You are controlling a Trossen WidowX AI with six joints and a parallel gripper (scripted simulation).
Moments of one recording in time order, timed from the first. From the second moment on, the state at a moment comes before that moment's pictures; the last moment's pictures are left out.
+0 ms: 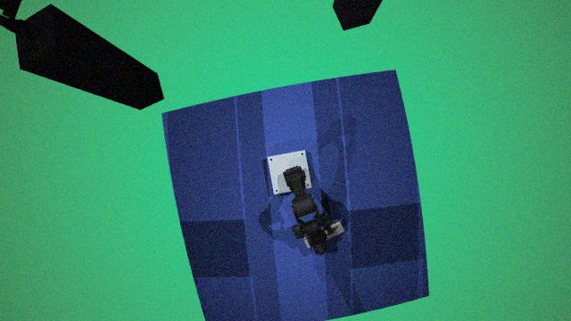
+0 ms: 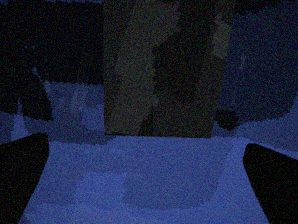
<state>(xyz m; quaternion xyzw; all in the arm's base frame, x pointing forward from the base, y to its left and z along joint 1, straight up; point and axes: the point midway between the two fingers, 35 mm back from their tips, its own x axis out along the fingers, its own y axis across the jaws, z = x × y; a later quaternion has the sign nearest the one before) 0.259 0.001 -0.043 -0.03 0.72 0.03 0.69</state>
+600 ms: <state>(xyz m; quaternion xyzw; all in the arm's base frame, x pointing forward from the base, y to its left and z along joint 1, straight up) 0.240 -0.001 -0.044 -0.03 0.72 0.03 0.69</state>
